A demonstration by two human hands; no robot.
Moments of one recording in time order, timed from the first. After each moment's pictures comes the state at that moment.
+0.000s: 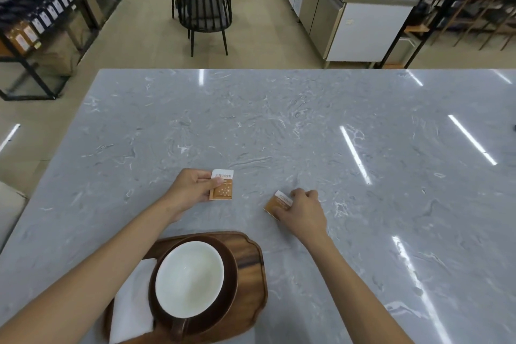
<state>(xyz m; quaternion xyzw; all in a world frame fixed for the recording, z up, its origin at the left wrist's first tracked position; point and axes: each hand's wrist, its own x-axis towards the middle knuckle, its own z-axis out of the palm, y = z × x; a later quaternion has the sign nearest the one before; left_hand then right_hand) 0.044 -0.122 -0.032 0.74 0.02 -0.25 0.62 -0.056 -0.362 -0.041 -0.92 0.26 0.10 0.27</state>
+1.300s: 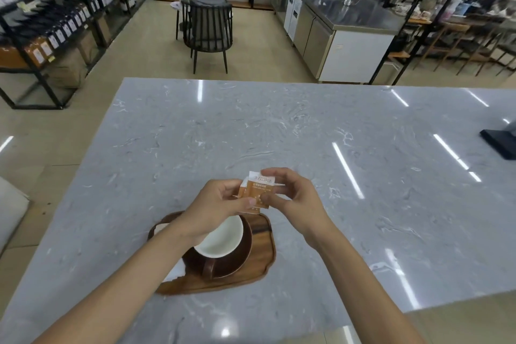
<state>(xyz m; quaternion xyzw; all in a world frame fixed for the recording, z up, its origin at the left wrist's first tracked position) -0.102 -0.100 0.053 0.67 -0.14 -0.26 0.68 -0.151 -0.292 0.063 -0.74 0.04 -0.02 0.67</state>
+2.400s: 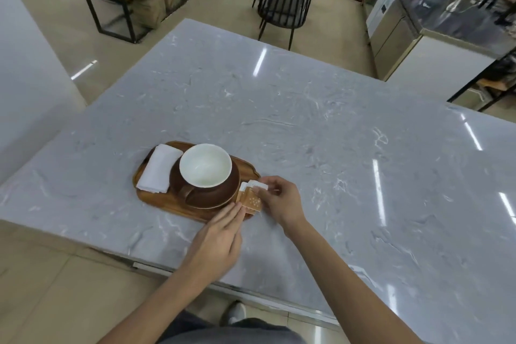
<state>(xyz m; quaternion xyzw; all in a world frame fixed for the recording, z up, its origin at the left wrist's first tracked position) -0.254 -0.171 -0.098 0.95 -0.11 0.06 0.30 -0.152 -0.337 -0.065 -0.82 0.09 0.09 0.56</state>
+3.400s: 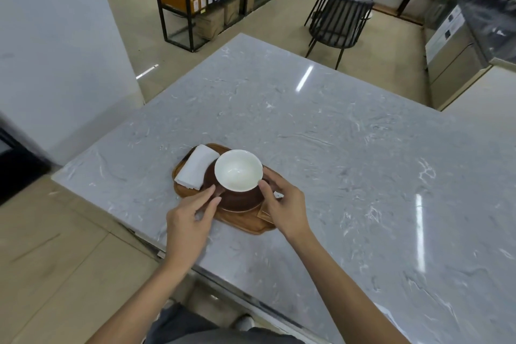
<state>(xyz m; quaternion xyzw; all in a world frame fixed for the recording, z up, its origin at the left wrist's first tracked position) -0.266 -0.118 -0.052 0.81 0.15 0.27 0.49 -0.152 -0.290 -0.045 -0.85 -0.14 0.03 0.51</state>
